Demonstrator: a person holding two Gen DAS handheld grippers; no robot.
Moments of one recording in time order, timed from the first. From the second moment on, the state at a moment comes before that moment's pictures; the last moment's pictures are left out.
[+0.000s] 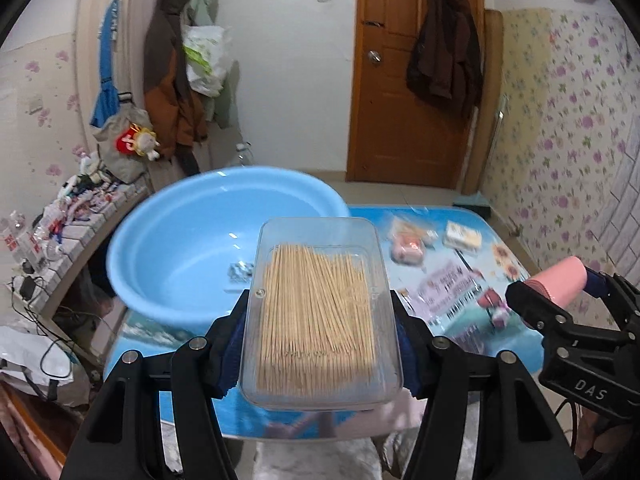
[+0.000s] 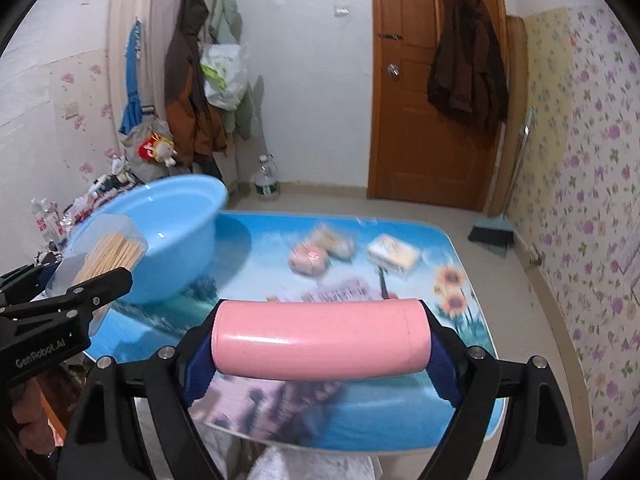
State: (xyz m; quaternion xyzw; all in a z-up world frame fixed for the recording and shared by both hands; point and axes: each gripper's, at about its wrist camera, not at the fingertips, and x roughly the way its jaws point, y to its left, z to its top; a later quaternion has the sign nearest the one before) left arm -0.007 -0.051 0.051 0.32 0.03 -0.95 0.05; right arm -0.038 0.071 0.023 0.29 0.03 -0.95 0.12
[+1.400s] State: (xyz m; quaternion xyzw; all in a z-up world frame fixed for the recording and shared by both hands) left arm -0.127 -0.162 0.010 0.45 0.01 -0.89 0.04; right arm -0.160 -0.095 0.040 0.32 0.12 -0.92 0.21
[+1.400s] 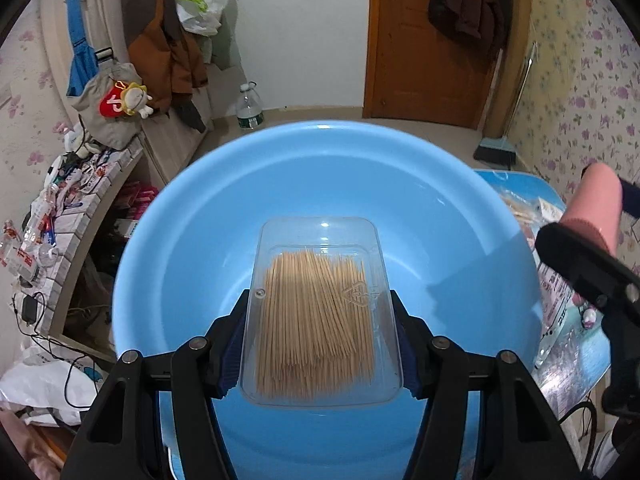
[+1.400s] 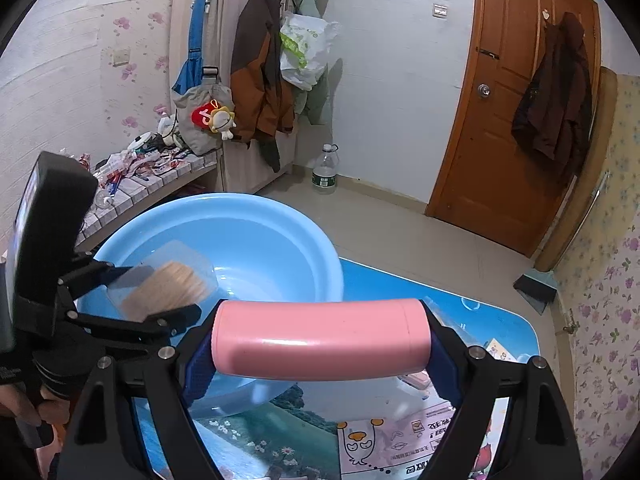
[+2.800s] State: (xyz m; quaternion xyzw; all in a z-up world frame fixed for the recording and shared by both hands) left arm -0.078 -0.244 0.045 0.40 0.05 -0.91 0.09; right arm -0.160 -0.181 0.003 0.35 0.15 -0.89 0.24
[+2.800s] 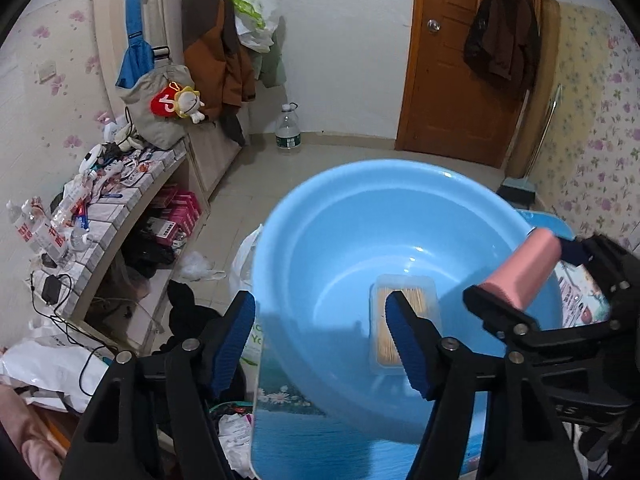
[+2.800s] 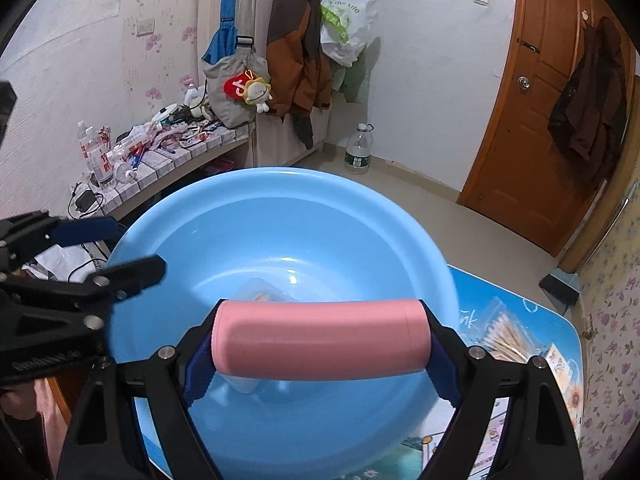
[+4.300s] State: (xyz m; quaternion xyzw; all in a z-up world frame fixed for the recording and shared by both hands) left arm -0.054 -0.247 0.051 0.40 0.06 -0.91 0.10; right arm -0.169 -0.198 -0.023 0.42 0.15 -0.87 0.22
